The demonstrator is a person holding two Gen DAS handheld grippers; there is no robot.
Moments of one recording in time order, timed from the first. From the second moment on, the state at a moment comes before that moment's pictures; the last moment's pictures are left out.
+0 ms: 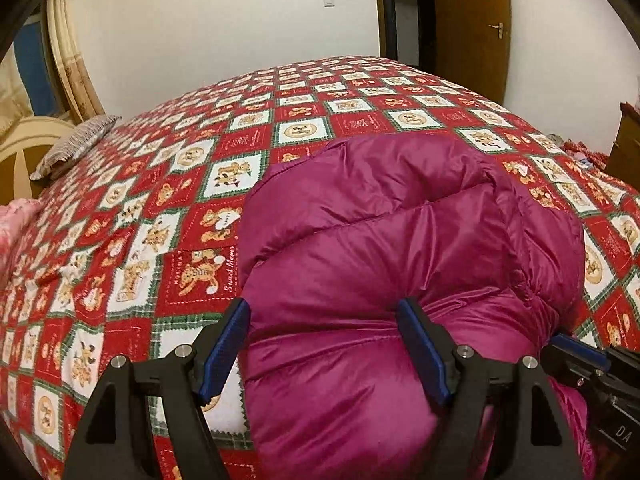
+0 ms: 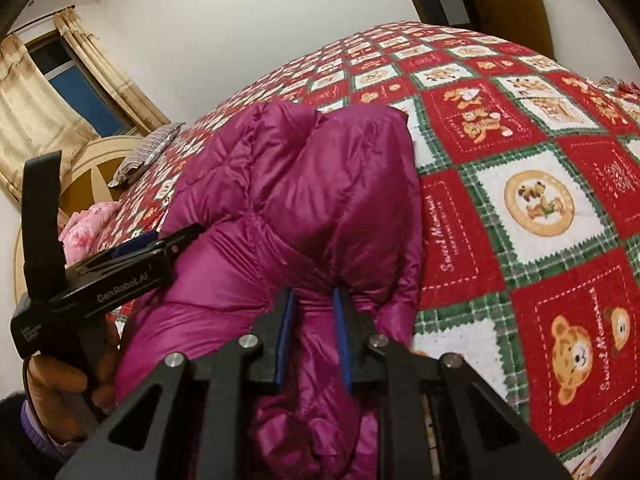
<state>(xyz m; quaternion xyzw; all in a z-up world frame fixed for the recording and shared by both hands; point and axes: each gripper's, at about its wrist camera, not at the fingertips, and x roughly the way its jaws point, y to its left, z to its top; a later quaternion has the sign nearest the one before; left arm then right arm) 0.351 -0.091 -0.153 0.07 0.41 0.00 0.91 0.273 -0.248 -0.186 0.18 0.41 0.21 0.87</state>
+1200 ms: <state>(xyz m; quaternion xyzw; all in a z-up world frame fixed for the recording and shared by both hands) 0.365 -0.016 -0.170 -0.19 0.45 -0.06 0.87 0.326 -0.265 -0.181 0.17 0.40 0.22 0.87</state>
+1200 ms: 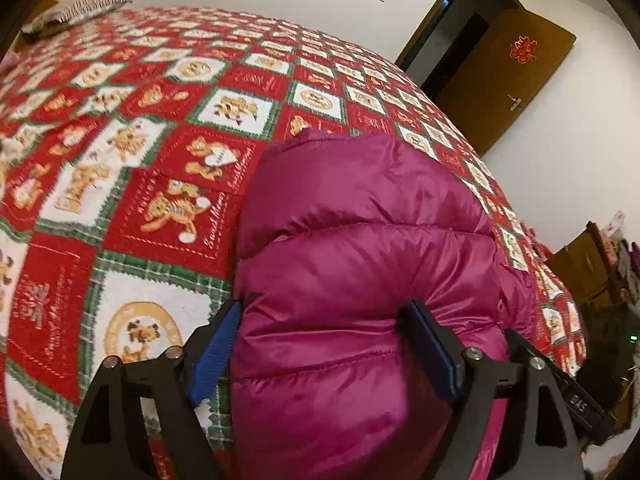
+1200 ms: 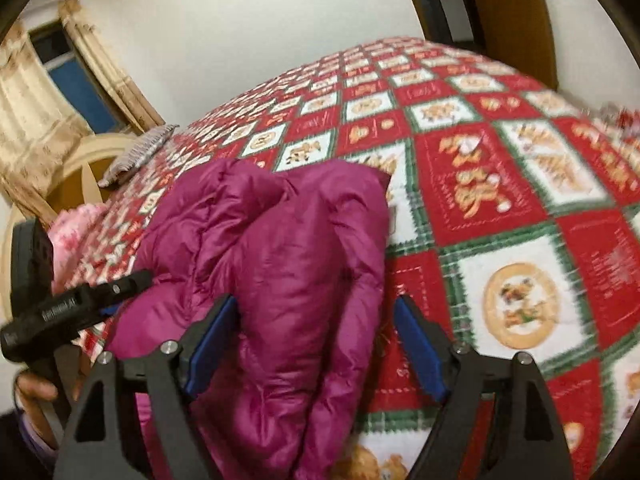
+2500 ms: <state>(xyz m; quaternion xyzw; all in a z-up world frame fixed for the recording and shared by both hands) 0.305 -0.069 -0.113 -0.07 0.41 -0.13 0.90 0.249 -0.250 -0.146 0.16 0.39 0.25 0.87</state>
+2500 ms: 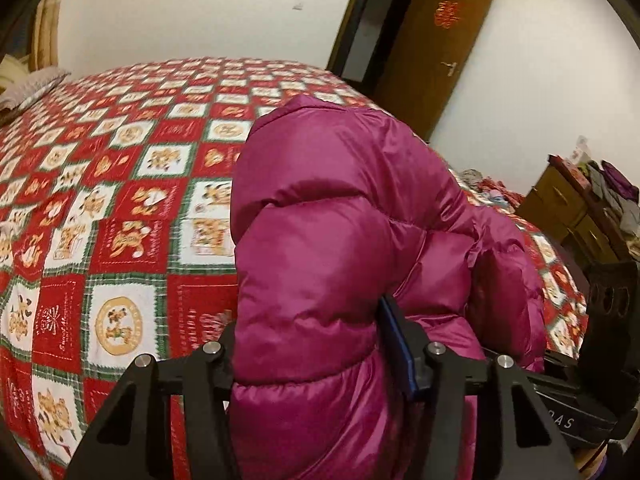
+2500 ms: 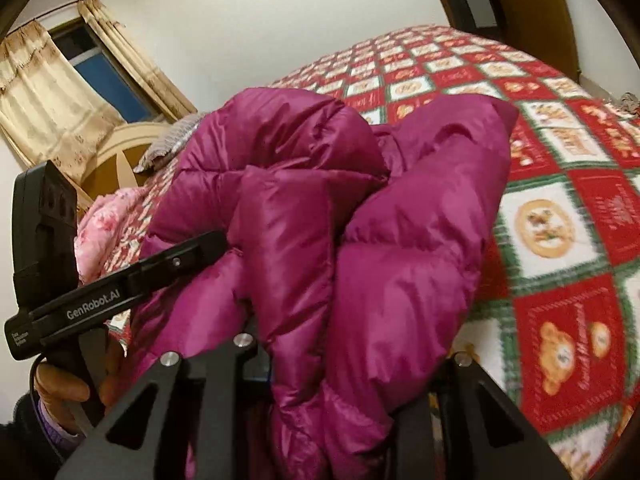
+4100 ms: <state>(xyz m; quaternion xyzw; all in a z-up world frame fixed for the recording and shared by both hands) 0.364 -0.221 -0.120 -0.02 0.43 -0.13 0.89 0.280 -0.381 -0.140 0.11 0.37 0.14 0.91</state>
